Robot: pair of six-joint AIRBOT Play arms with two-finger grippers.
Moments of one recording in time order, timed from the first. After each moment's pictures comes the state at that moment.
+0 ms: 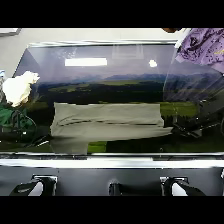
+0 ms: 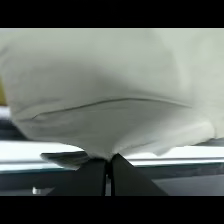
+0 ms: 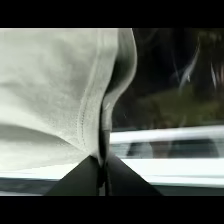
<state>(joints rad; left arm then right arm) 0.19 -0.80 0.74 1.10 -1.44 -1.64 -0.30 -1.12 0.96 1.92 -1.48 -1.57</state>
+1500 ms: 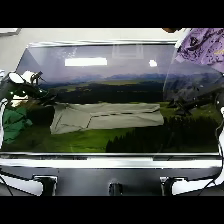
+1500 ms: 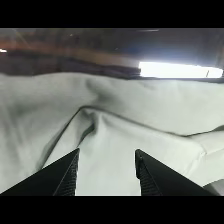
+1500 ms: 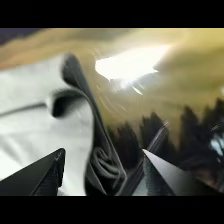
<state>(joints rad) 0.16 -1.71 1.55 1.12 -1.35 -1.50 -0.40 -1.67 1.36 2.14 -1.34 -1.73</state>
